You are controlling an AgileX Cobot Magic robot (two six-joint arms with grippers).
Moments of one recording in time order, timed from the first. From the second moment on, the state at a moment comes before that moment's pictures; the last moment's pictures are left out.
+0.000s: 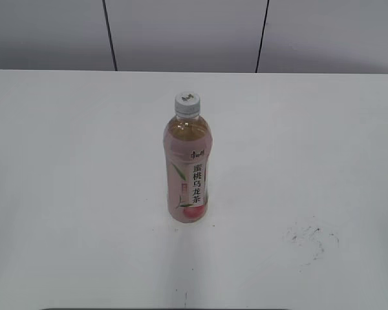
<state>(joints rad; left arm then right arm) -0.04 -0.02 -0.56 0.00 1.02 0.00 0.18 -0.01 -0.51 -0.04 1.10 -0.06</state>
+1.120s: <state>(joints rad) -0.04 -0.02 -0.56 -0.01 1.02 0.00 0.18 -0.01 -0.51 -0.04 1.10 -0.05</state>
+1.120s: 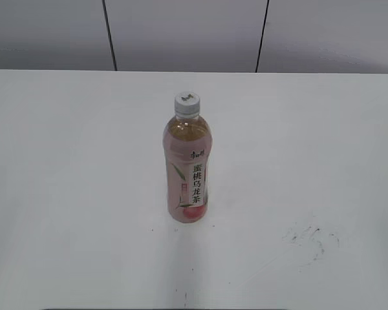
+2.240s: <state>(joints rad) -0.20 0.88 -0.32 -0.14 -0.42 0.05 0.18 -0.01 -0.51 -0.04 1.10 -0.05</state>
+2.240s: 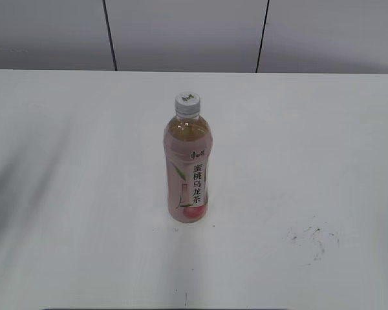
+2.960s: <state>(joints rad) -0.53 1.43 -0.31 0.34 -0.76 -0.26 0.18 -0.01 -0.51 -0.04 1.10 -0.05</state>
